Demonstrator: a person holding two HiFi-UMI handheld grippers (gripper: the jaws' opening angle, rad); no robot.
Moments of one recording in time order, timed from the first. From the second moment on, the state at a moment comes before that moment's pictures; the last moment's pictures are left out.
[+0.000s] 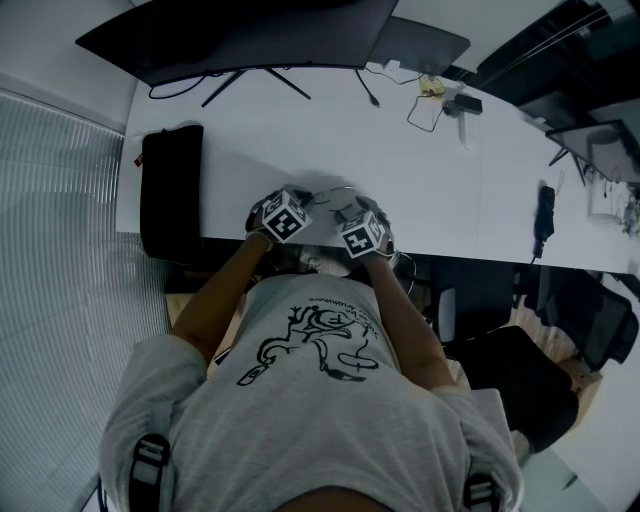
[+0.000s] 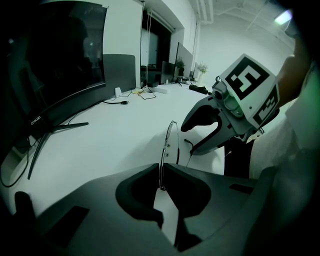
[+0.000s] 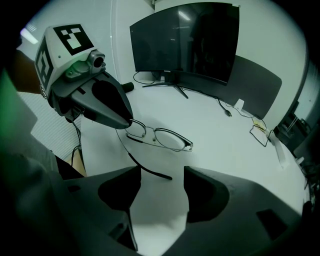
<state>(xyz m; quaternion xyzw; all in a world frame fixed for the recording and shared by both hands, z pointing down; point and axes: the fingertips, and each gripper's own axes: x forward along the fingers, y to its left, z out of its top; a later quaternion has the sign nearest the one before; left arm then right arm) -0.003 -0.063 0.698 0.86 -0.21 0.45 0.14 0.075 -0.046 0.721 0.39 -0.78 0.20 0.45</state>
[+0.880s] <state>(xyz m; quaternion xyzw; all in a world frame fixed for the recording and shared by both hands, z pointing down) 0.001 -0.049 0.708 0.85 -0.17 0.49 0.10 0.080 -0.046 0.728 0.39 -0.77 0.21 0.46</state>
